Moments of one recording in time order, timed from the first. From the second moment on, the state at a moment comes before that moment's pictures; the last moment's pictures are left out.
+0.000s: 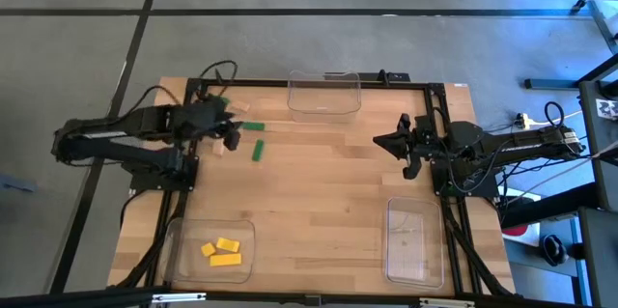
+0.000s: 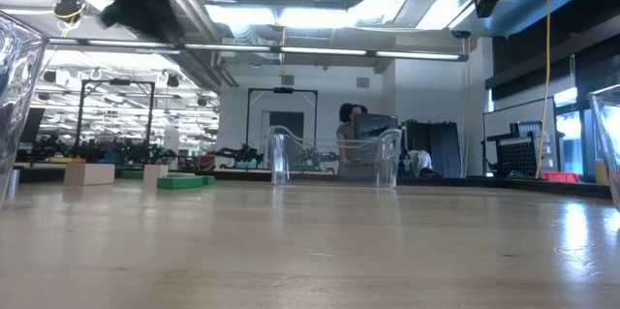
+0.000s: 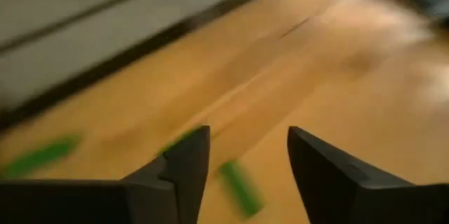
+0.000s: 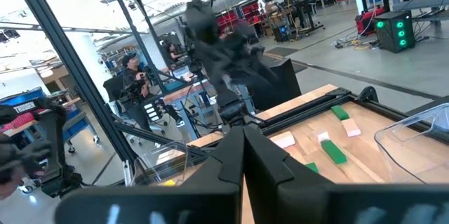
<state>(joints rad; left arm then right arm) 0.13 0.77 0.85 -0.78 -0.48 -0.59 0.10 0.67 0.49 0.27 0.19 0.38</state>
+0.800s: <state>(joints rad) 0.40 0.90 0.40 -0.78 -0.30 -1.23 0.10 0.67 0.49 0.26 0.19 0.39</state>
